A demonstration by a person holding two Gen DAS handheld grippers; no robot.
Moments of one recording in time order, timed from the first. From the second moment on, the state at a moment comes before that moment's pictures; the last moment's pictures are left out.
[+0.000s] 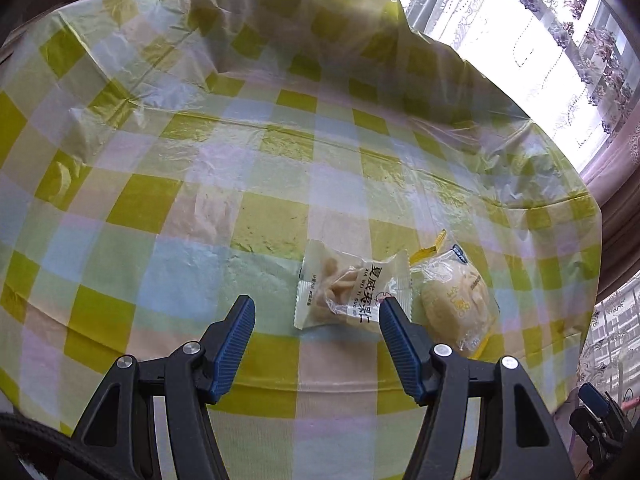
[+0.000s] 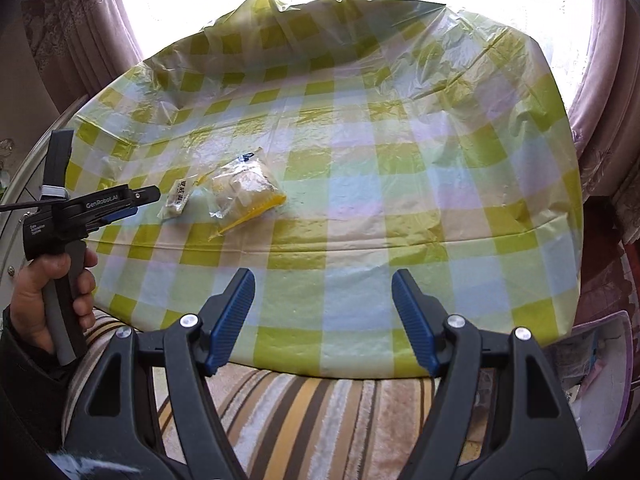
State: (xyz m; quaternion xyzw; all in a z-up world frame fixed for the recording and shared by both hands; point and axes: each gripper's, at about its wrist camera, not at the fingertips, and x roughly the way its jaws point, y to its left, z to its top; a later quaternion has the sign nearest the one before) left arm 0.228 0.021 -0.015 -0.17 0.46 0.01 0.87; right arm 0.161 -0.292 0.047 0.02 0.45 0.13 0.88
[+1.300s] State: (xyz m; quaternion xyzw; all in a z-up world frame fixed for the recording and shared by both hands) left arm 0.243 0.012 -0.039 -0.12 0.44 -0.02 0.89; right arm 0.253 -0.170 0.007 -0.03 0.45 0.17 0.87
